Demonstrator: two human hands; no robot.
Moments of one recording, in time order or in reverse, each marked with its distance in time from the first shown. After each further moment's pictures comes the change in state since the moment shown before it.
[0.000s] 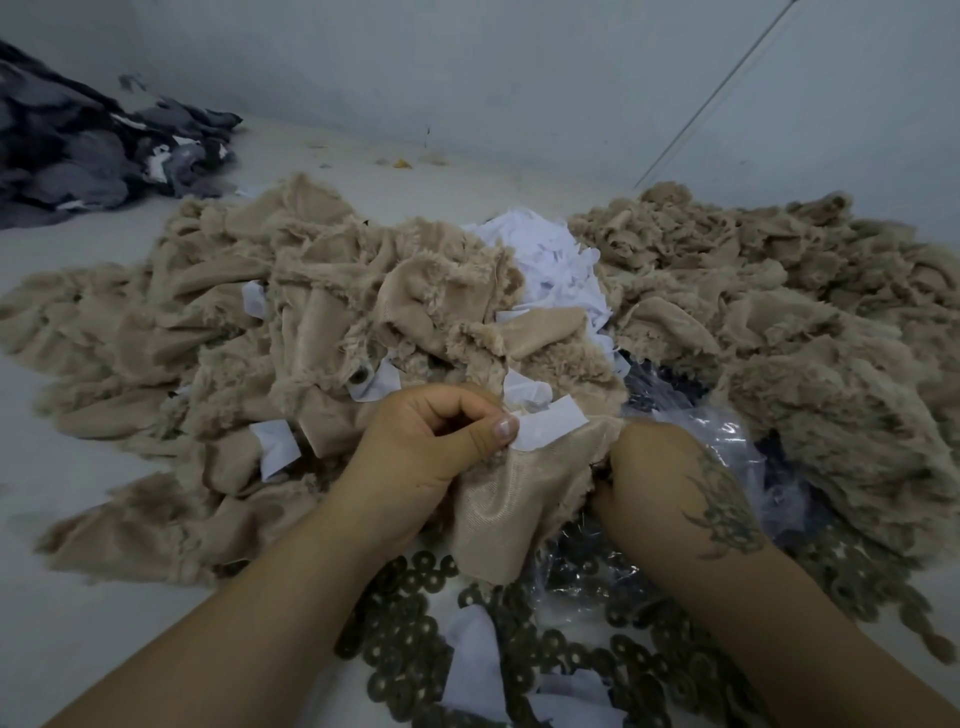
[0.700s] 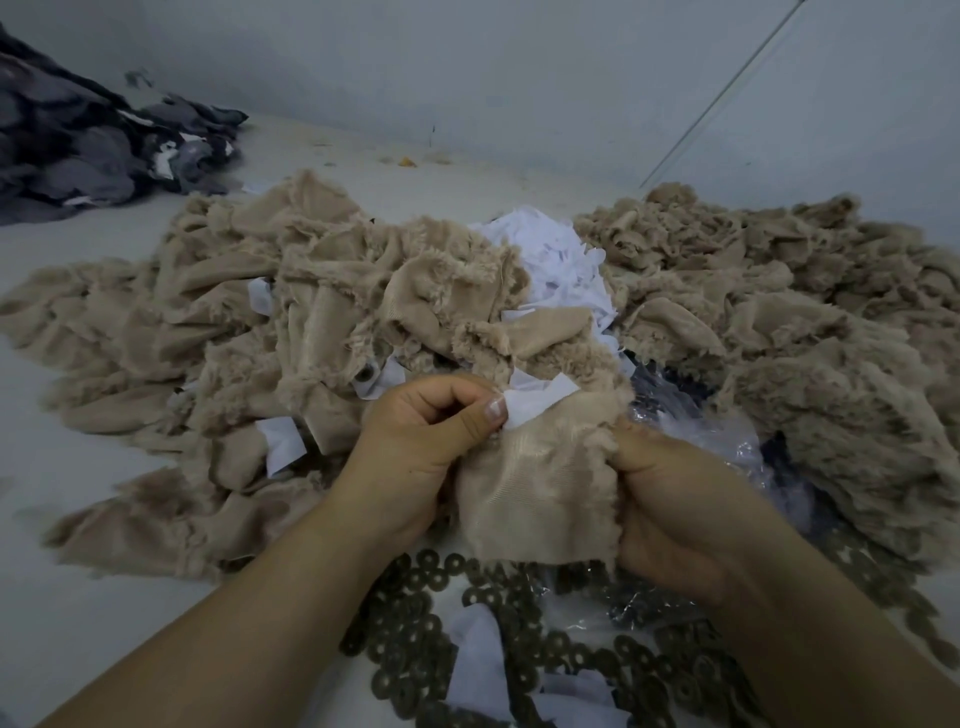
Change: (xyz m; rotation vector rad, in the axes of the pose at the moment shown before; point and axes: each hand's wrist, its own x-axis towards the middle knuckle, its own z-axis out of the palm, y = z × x) left_hand 0.001 0.002 0.002 -0.178 0.078 -0.058; right_hand -0.008 -0.022 -0.032 1.875 -0.639 0.524
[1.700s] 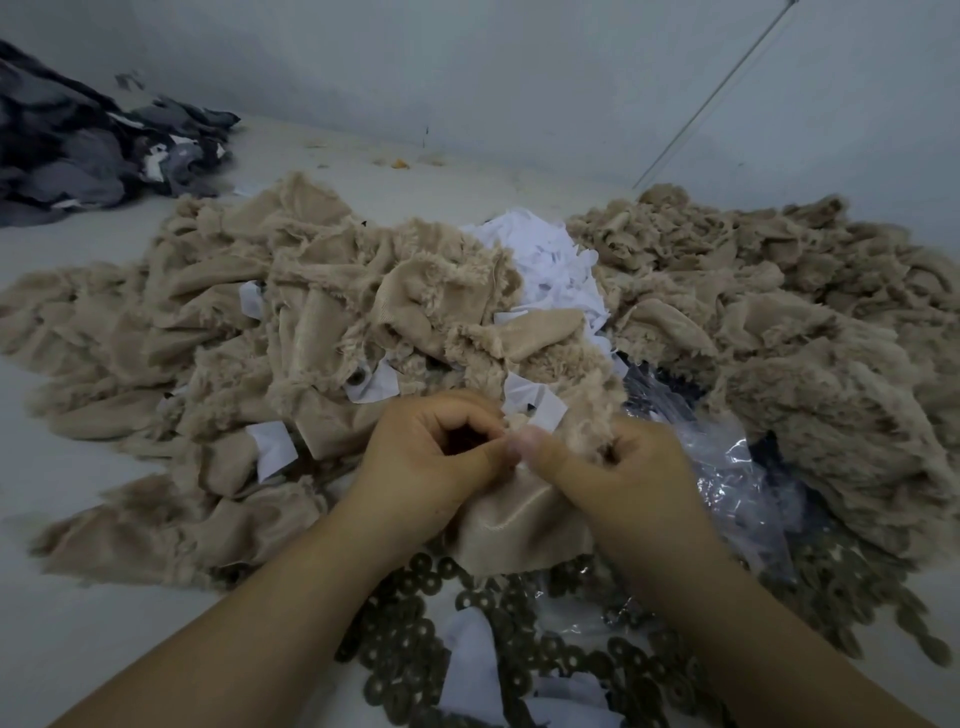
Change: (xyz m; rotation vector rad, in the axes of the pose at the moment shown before) left_hand -0.004 -0.006 0.001 0.364 -0.031 0.214; right_hand -0.001 0.018 0.001 -0.769 0.303 -0.581
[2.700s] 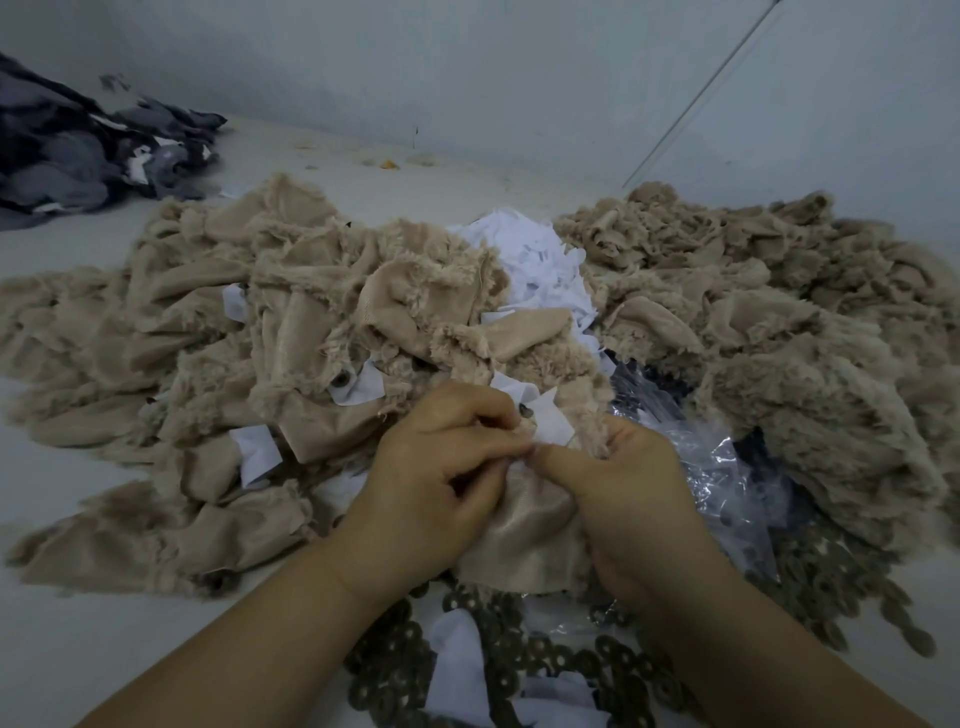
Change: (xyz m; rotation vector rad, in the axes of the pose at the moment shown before) left_hand -0.003 0.004 0.009 0.645 -0.012 0.571; right_hand 0.006 0.008 0.002 0.385 0.054 0.288
